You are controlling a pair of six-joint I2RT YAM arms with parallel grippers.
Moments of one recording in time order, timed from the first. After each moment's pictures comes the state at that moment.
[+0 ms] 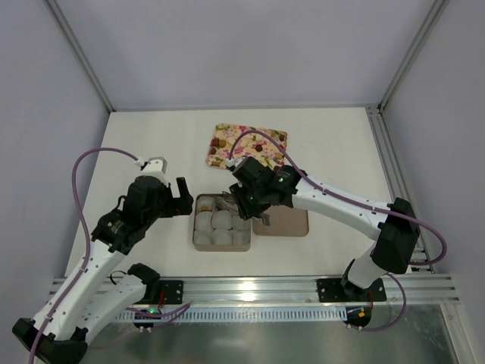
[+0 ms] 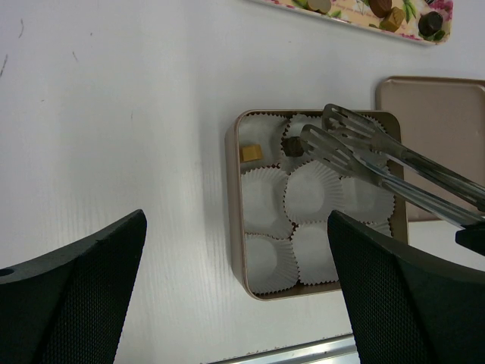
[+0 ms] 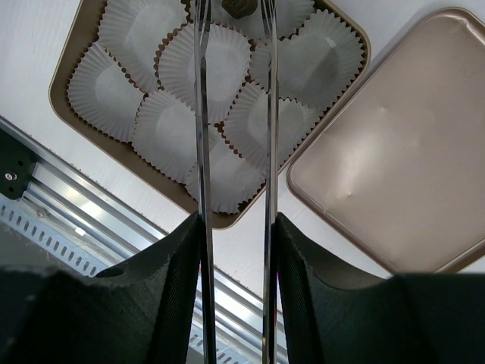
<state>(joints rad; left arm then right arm) -0.49 0.74 0.83 -0.72 -0.20 -0.43 0.98 1.58 1.38 -0.82 0.04 0.40</state>
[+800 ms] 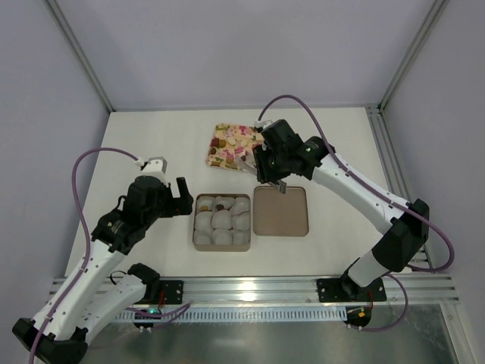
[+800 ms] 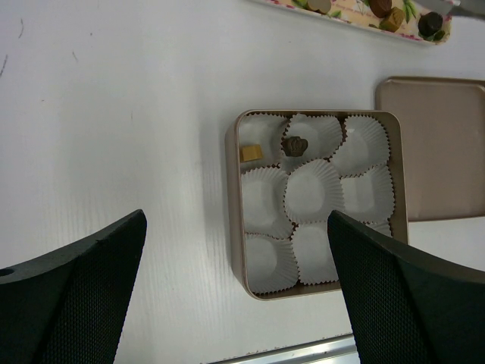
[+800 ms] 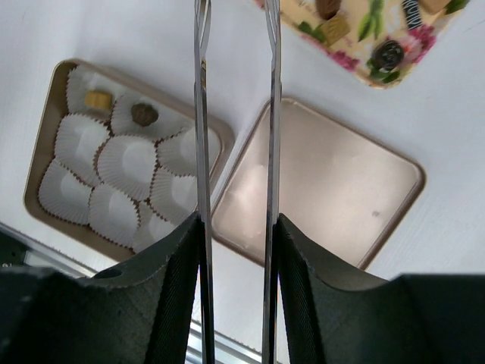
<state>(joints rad) -0.49 0.74 0.83 -0.72 -0.20 -0.43 0.74 1.56 1.51 -0.86 0.06 0.32</state>
